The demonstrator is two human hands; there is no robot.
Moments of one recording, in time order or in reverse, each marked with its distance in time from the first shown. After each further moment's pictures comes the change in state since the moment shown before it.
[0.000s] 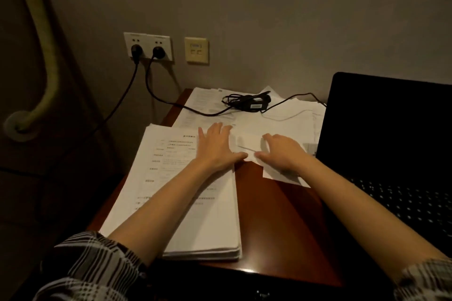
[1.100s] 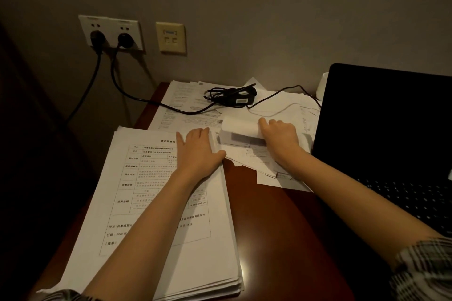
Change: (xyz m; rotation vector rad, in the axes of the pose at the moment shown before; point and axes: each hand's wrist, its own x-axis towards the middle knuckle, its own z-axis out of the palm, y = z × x) left_hand 0.017 -0.019 0.018 -0.046 0.053 -0.014; right_hand 0.037 0.012 0.004 -0.394 0.219 0.042
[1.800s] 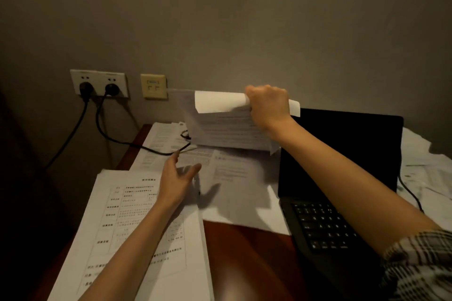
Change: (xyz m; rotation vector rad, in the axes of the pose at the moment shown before) left_hand -0.008 0.016 -0.021 -0.952 0.142 -0.192; right_hand 0.009 0.054 -0.162 0.152 0.447 0.059
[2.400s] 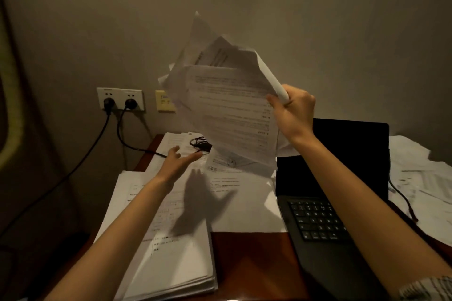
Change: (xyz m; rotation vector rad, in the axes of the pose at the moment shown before) left_hand -0.005 0.060 -0.039 -0.113 -0.126 -0.213; right_hand -0.053 0.016 -0.062 0.709 0.453 0.270
